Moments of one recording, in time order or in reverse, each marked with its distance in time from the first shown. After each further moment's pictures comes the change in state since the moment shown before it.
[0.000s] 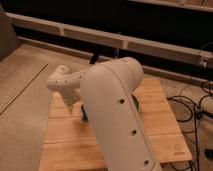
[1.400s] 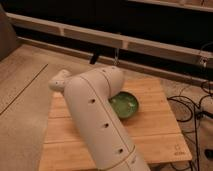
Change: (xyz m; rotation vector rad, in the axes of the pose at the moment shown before) arm 0.019 -0.015 0.055 0.038 0.292 0.154
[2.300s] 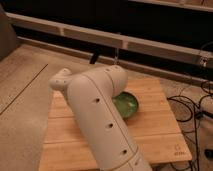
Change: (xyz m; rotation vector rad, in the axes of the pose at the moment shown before) arm -0.006 0.022 -0.018 -0.066 -0.070 0.012
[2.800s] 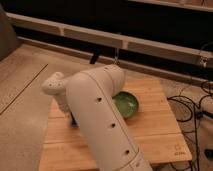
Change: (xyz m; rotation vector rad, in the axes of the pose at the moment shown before) arm 0.018 0.044 0.000 -0.050 -0.004 -0.093
